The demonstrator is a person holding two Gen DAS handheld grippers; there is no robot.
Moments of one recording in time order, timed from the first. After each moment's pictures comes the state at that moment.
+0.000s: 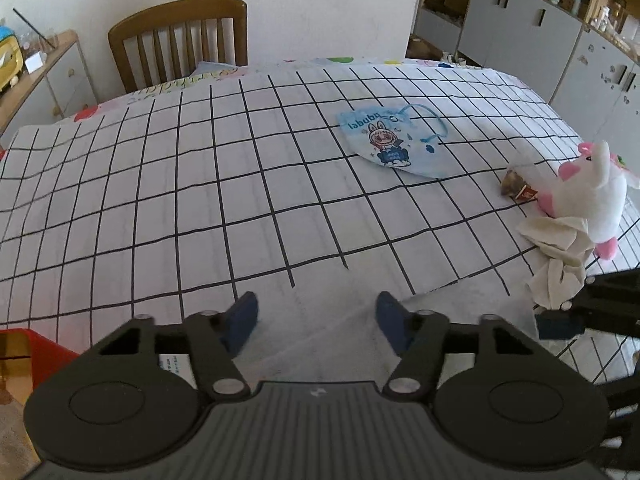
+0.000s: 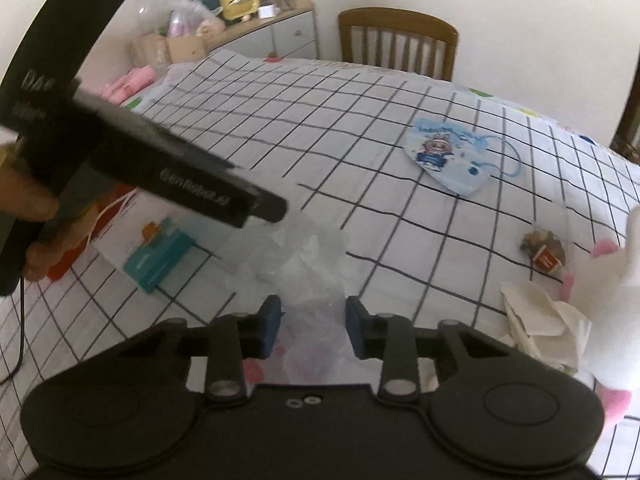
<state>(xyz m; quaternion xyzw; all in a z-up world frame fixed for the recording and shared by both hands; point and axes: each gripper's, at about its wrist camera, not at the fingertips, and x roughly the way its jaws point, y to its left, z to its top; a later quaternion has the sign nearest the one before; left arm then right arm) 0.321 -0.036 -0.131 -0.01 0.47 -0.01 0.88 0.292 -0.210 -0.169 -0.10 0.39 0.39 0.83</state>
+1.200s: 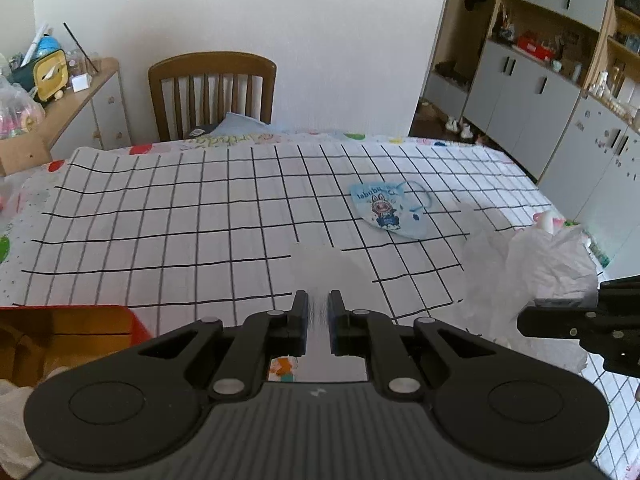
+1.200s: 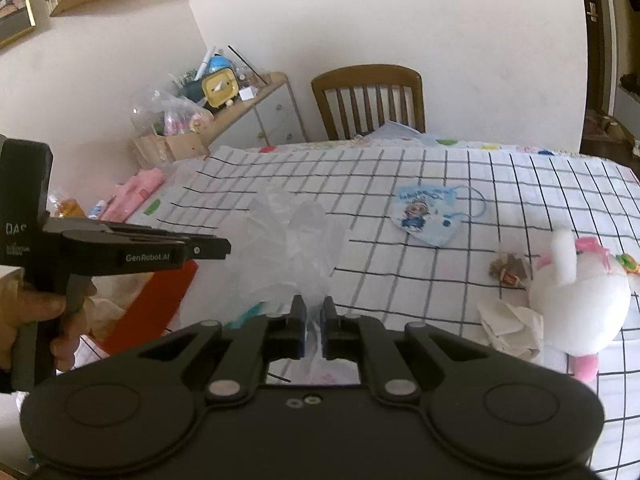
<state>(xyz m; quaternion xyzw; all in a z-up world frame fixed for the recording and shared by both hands) 0.246 -0.010 -0.053 -0.06 0.39 0.01 0.92 0.264 -0.243 -0.087 0.02 0.36 0.38 0.85</state>
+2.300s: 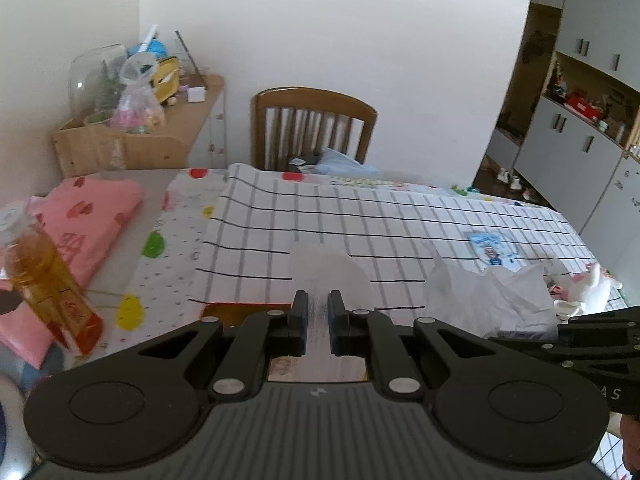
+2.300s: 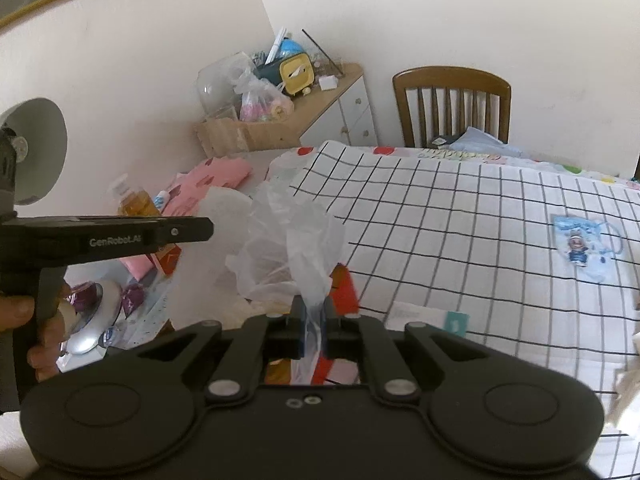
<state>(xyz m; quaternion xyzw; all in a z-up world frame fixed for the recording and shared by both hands) 0.140 0.168 0.001 -0.10 0.34 0.09 0.93 0.196 -0.056 -0.050 0.00 0.36 0.42 0.83</state>
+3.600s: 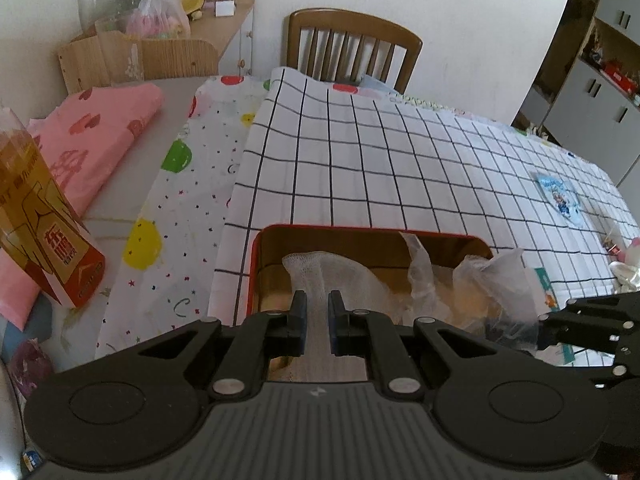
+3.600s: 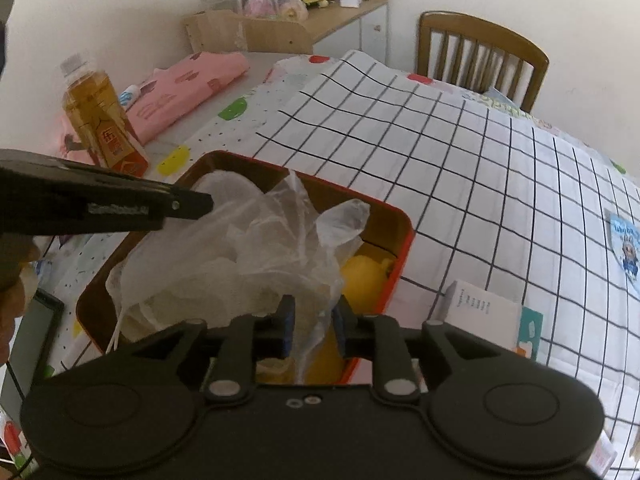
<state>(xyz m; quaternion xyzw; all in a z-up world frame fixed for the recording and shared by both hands) 0.167 0.224 -0.087 -0.12 0.44 0.10 0.88 0.204 0.058 -0.120 -0.13 0.41 0.39 0.81</state>
